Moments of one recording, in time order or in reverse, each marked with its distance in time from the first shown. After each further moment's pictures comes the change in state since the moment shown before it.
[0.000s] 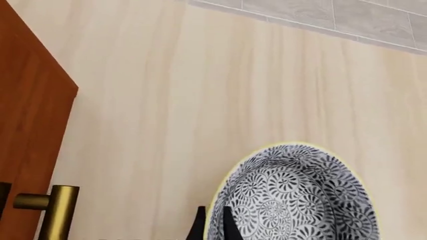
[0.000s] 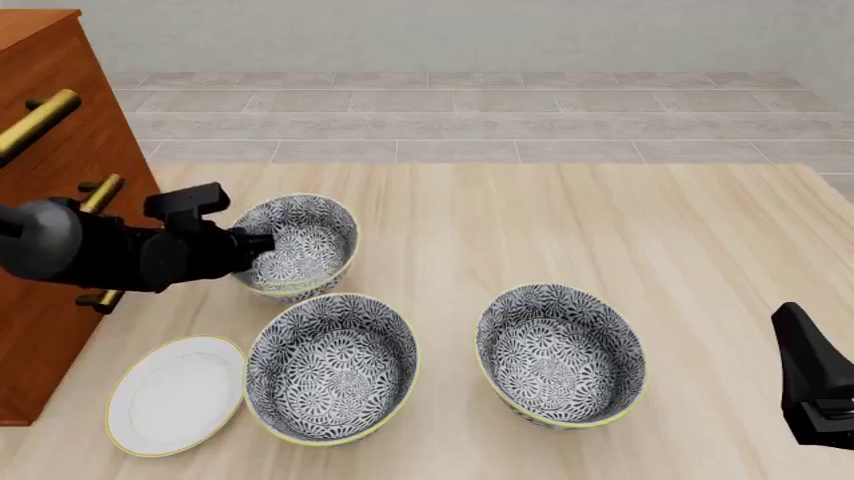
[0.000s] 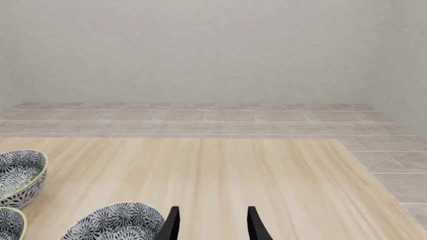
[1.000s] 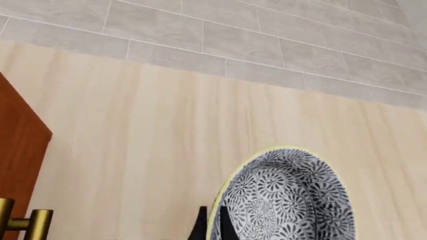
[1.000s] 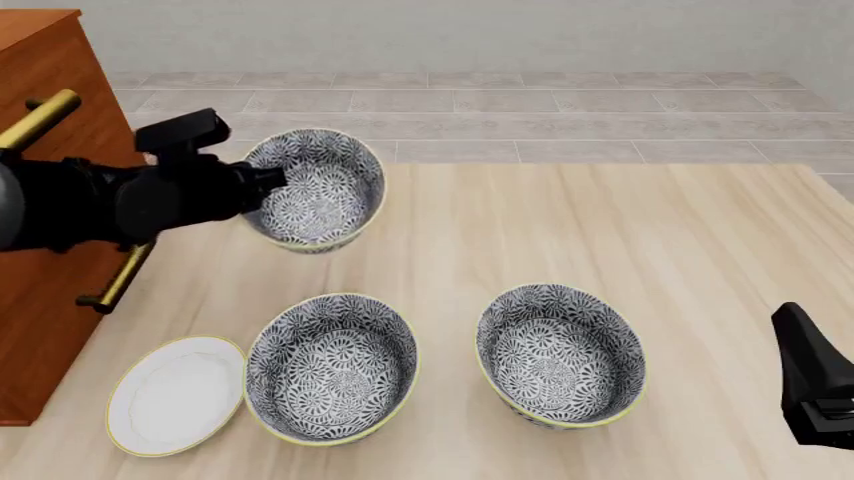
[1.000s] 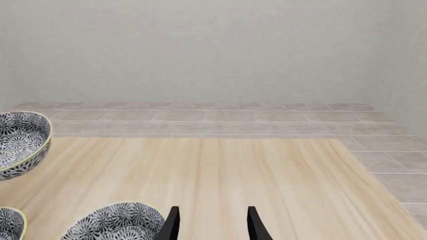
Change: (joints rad) left arm -0.092 -0.211 -0.084 0.126 -0.102; right arm 0.000 0.000 0.000 0.000 0.000
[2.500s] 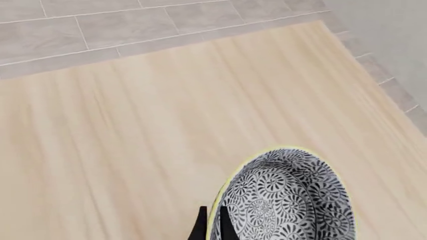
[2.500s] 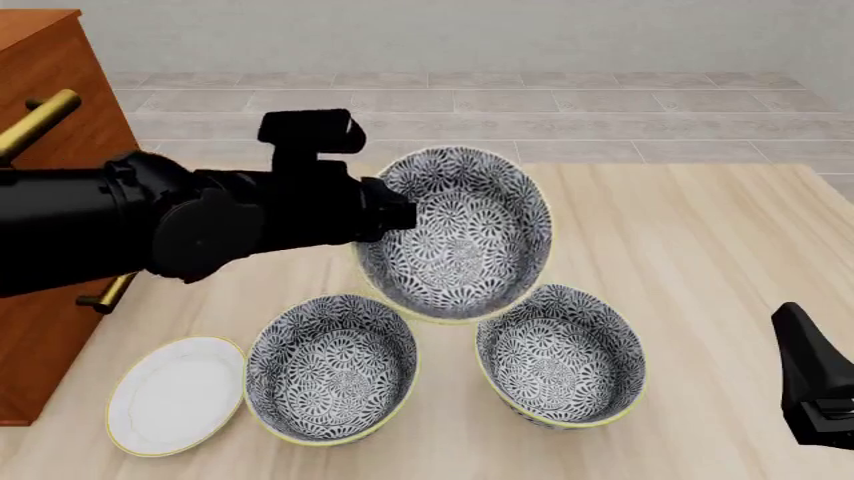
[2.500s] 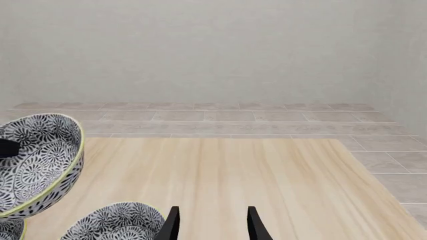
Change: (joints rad) left arm -0.466 -0.164 -0.018 0.143 0.023; right arm 0.000 0.000 0.000 0.000 0.000
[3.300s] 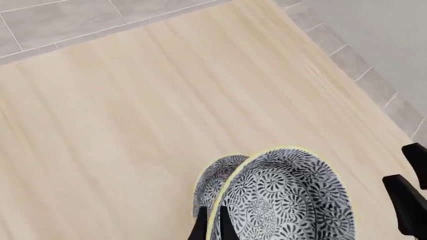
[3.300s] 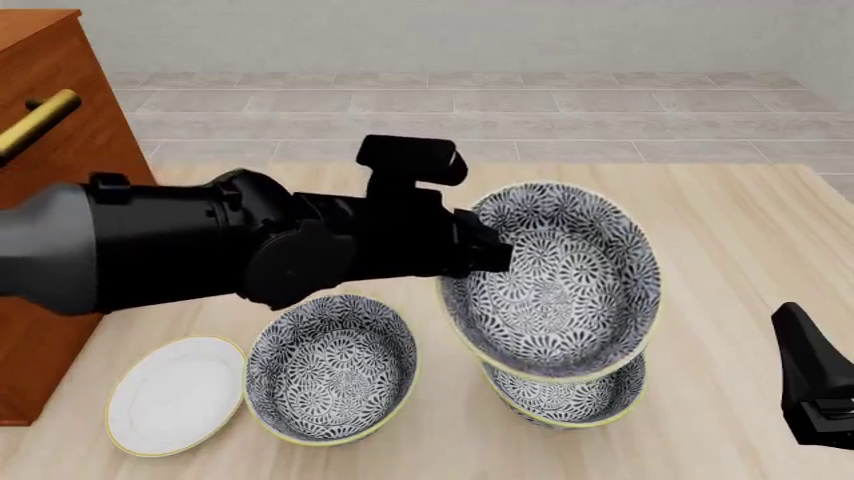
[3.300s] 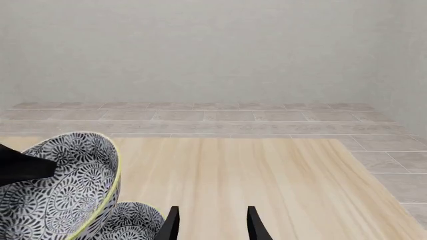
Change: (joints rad) left arm -0.199 0.115 -0.099 -0.007 -0.029; right arm 0.000 0.000 0.000 0.000 0.000
